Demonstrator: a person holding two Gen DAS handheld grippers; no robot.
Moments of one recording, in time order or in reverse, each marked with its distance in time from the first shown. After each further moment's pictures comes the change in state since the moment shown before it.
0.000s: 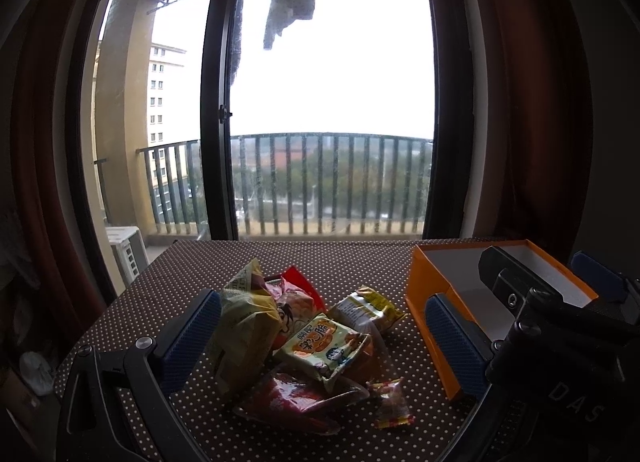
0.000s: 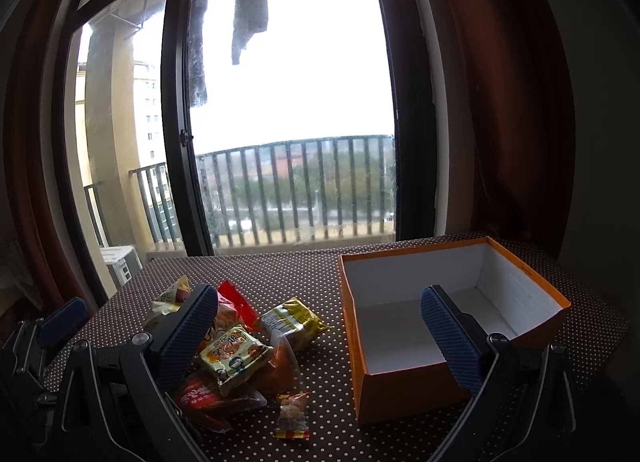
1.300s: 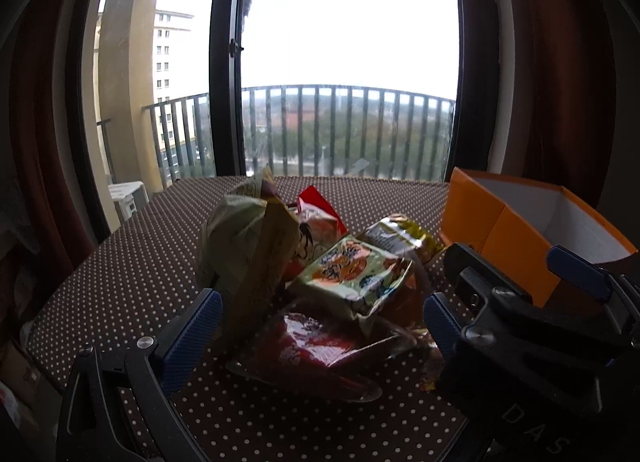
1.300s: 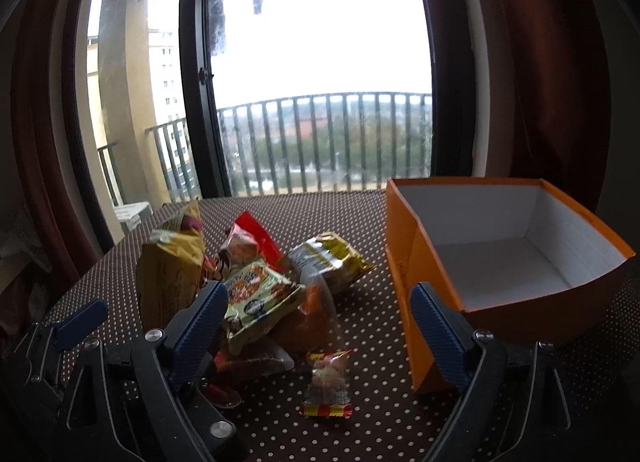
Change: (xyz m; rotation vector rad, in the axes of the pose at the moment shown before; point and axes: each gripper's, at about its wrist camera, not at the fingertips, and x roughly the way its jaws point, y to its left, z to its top) left arm 0.060 0.022 -0.078 -0.059 0.154 0.022; right arm 0.065 0.035 -0.068 -0.036 0.157 0.079
